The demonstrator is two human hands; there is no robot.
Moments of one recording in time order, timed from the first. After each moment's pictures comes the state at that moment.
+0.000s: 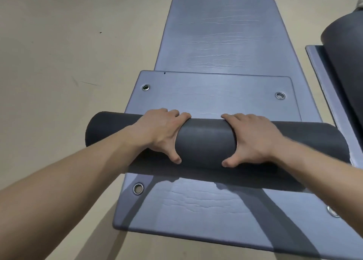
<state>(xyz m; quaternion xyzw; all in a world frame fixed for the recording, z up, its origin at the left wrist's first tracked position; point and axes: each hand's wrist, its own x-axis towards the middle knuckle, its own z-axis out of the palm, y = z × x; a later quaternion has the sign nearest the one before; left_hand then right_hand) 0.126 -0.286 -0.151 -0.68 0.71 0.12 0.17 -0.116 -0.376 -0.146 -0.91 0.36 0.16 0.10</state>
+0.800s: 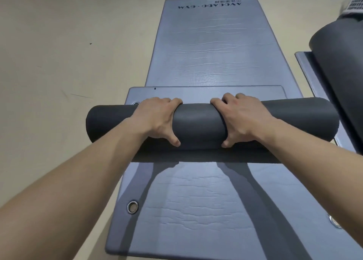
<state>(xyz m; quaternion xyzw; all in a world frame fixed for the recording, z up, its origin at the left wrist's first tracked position) 0.147 -0.338 -0.144 -0.72 0.68 0.10 0.11 -0.080 -0.432 -0.137 -0.94 0.32 0.13 -0.04</state>
